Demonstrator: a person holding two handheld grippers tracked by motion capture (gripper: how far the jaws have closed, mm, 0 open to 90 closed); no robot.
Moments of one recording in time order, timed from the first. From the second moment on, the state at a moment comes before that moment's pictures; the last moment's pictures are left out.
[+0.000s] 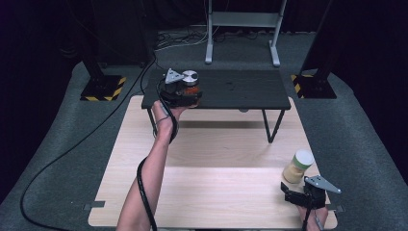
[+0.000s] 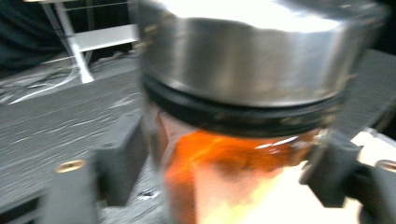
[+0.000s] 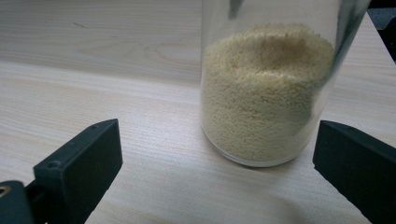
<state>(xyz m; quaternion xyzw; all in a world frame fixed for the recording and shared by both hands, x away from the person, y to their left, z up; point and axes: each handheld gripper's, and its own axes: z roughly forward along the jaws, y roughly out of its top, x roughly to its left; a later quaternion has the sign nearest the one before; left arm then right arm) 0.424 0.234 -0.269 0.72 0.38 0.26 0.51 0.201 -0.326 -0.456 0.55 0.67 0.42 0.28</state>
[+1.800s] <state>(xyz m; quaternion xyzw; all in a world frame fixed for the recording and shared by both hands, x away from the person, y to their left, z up) 0.265 0.268 -0.439 0.79 0.48 0.20 0.34 0.198 -0.328 -0.458 0.54 0.67 0.42 0.28</state>
